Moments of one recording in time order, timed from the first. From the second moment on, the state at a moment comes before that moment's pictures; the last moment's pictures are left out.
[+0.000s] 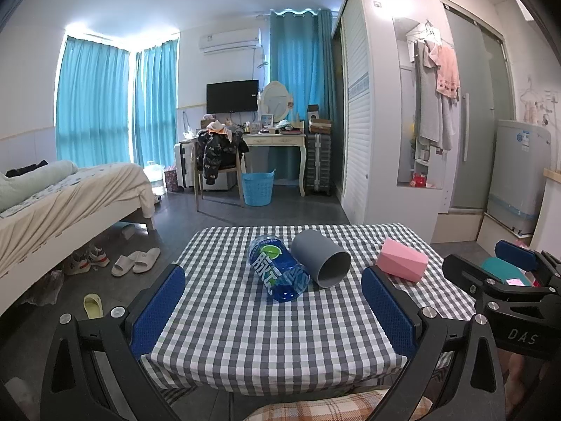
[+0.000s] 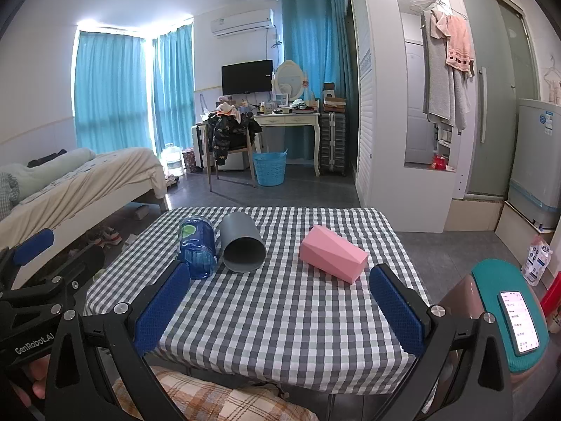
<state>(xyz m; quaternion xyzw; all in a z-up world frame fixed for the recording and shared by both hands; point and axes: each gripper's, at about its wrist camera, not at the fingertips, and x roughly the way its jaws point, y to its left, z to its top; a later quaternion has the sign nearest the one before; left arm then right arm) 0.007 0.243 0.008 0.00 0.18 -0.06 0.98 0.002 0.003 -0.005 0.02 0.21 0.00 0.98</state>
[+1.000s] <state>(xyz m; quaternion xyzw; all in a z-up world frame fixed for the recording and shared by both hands) 0.006 0.241 0.010 0.00 0.18 -0.06 0.98 0.005 0.014 -0.009 0.02 0.21 0.00 0.98</state>
